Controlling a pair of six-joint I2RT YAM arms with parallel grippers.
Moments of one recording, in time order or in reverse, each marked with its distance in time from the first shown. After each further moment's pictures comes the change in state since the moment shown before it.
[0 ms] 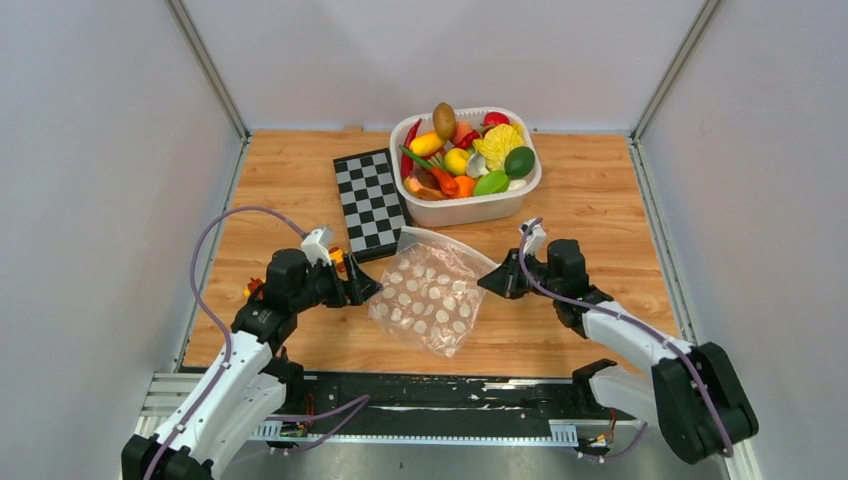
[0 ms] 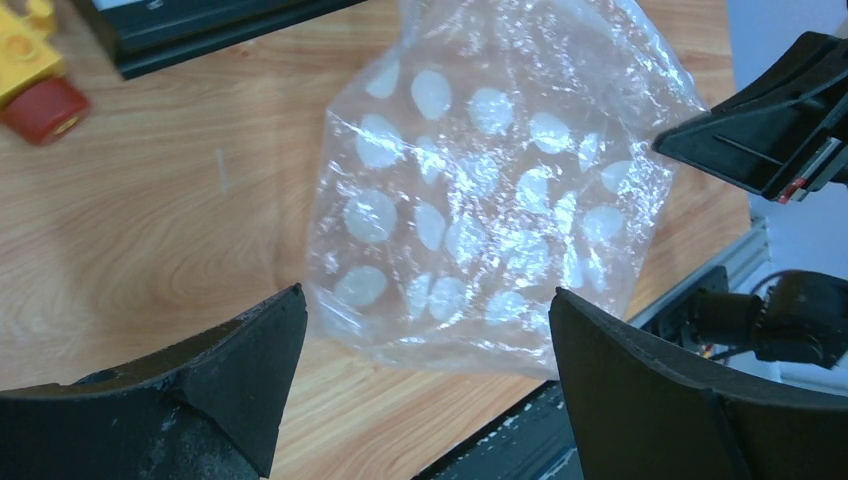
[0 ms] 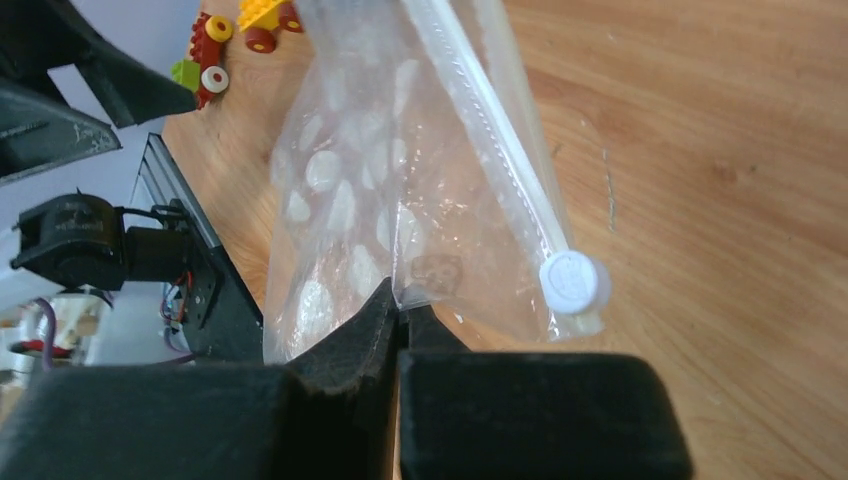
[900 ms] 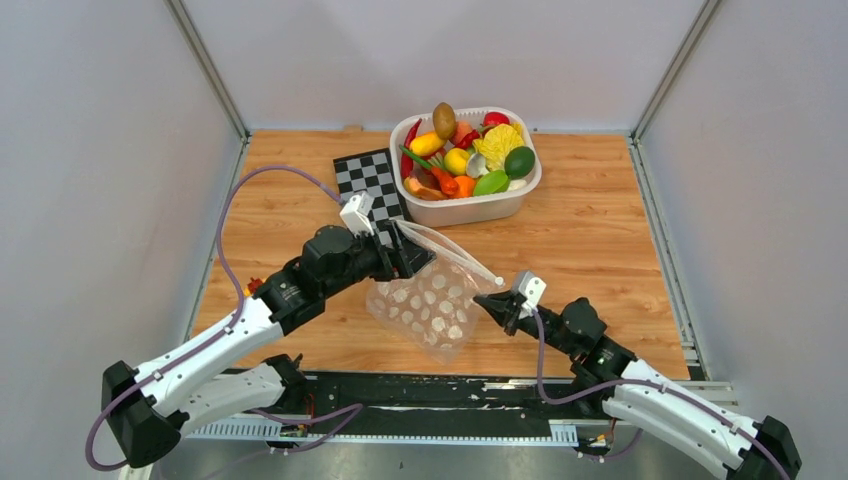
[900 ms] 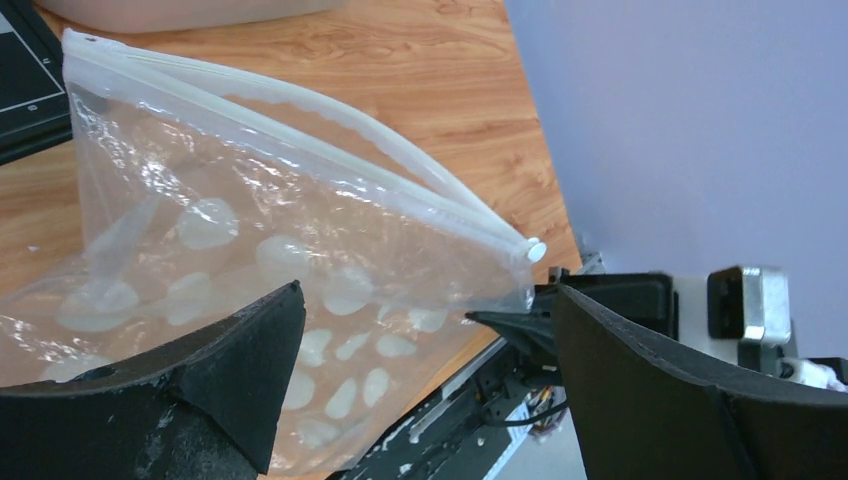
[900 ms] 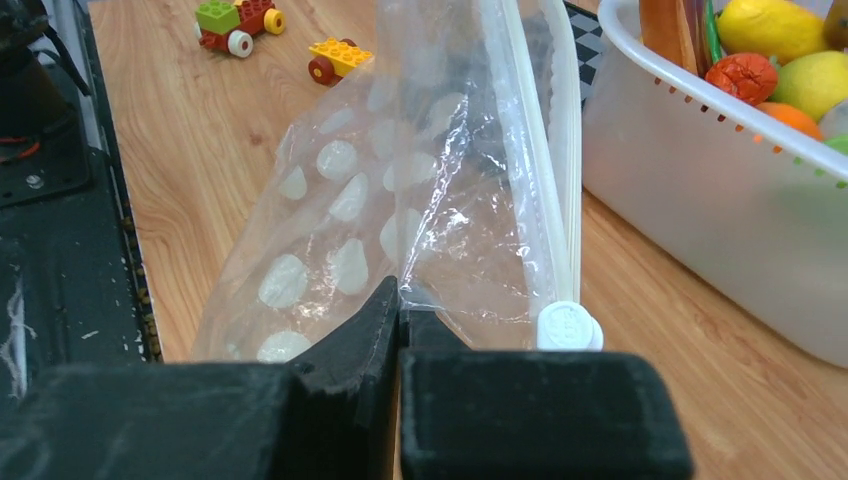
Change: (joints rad) left arm -0.489 0.246 0.346 0.159 -0.343 -0.275; right arm 0.472 -0.695 -0.227 0.008 0.396 -0.642
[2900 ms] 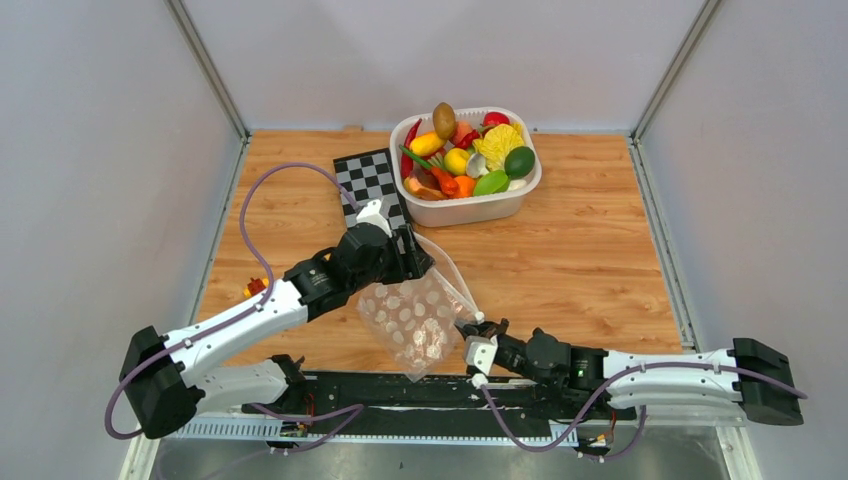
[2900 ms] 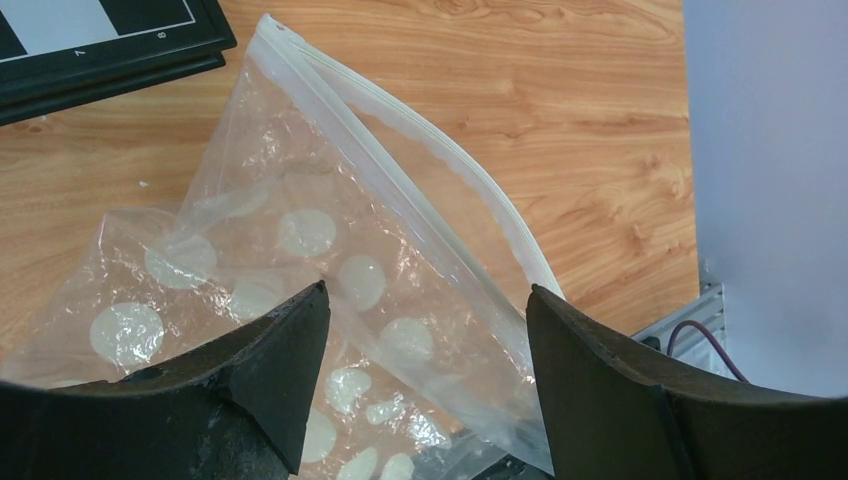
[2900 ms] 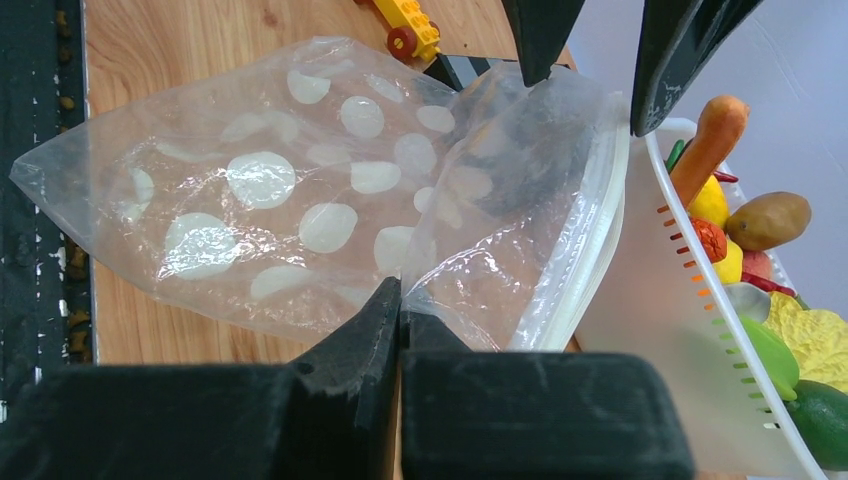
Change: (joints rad) left arm -0.062 0.192 0.073 -0.127 -0.197 -0.039; right arm 0.565 0.236 0.002 0.111 0.500 -0.579
